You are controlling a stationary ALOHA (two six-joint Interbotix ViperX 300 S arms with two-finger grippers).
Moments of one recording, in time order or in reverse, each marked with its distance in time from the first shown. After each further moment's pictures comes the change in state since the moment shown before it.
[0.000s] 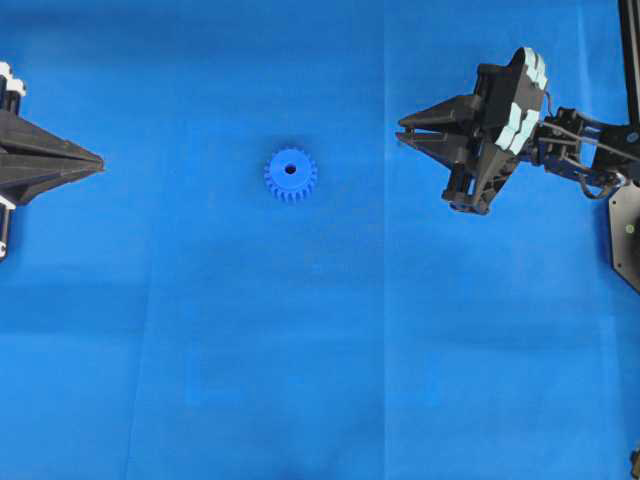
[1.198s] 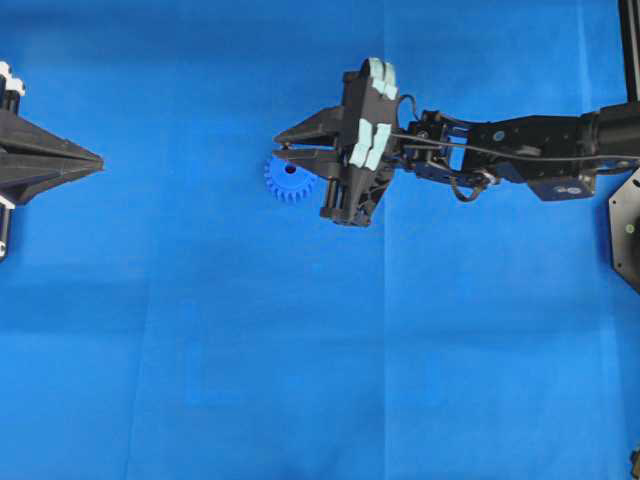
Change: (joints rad) left arm 0.000 -0.003 0.002 0.002 0.000 -0.002; right arm 0.087 0.341 -0.457 -0.035 0.091 -0.008
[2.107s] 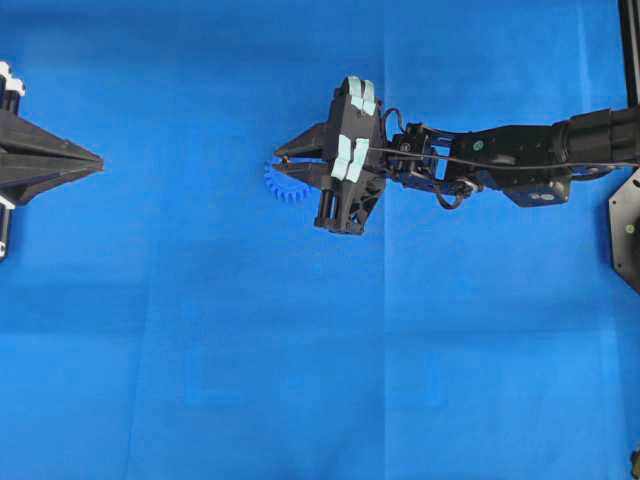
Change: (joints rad) left arm -0.002 0.000 0.000 0.000 0.000 0.000; right arm 0.002 0.078 -0.006 0.000 0.011 0.002
